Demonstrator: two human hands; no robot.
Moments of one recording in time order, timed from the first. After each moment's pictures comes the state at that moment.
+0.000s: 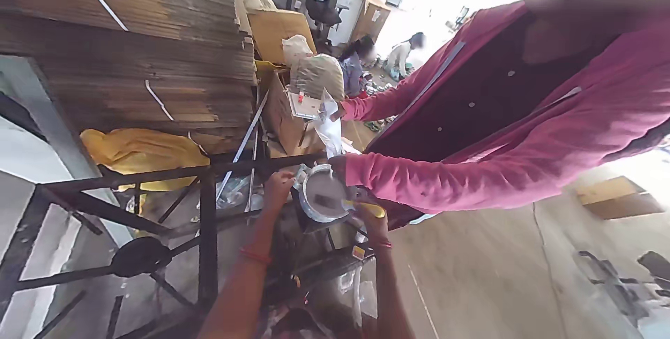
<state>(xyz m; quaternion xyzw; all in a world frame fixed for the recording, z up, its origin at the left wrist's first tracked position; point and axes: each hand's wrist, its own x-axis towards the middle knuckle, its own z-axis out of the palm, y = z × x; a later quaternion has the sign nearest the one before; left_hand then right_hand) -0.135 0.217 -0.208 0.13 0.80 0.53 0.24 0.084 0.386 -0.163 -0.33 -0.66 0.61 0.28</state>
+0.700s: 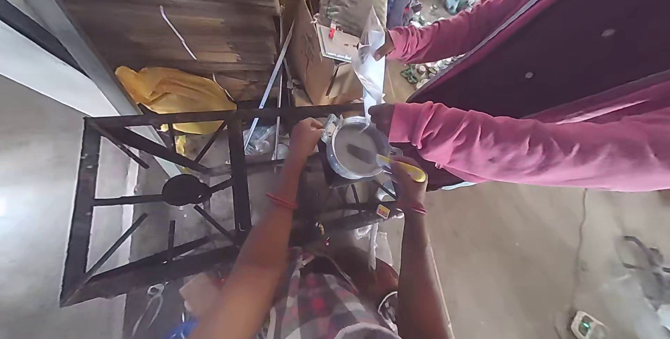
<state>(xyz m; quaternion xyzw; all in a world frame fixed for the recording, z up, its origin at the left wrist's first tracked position) -0.149 0.219 -0.203 0.14 0.82 0.49 0.27 0.084 0.384 -0.168 -0.34 -0.68 0.58 0.30</state>
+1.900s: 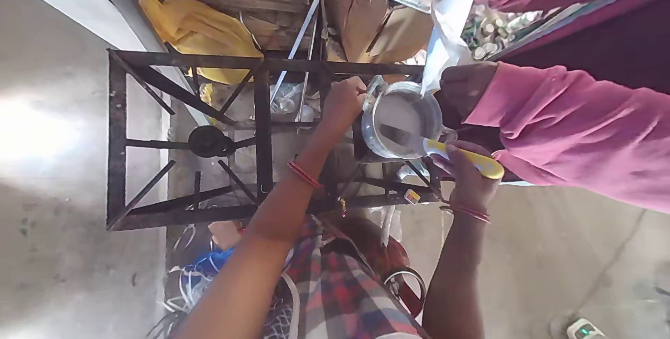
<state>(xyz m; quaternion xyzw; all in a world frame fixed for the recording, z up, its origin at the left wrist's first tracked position) -0.144 0.218 -0.196 0.20 0.85 0.43 0.24 0.083 0.374 -0.144 -0.33 -0.73 0.54 0.26</state>
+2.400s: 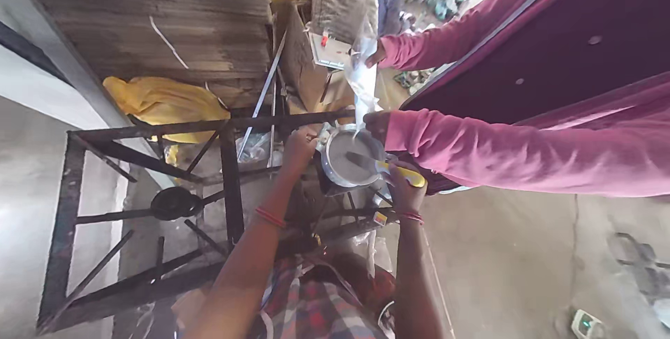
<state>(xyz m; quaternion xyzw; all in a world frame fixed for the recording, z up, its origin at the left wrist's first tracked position) -0.141 0.216 -0.205 0.21 0.84 0.46 0.20 0.076 0.383 -0.165 -0.37 -0.69 0.53 0.33</state>
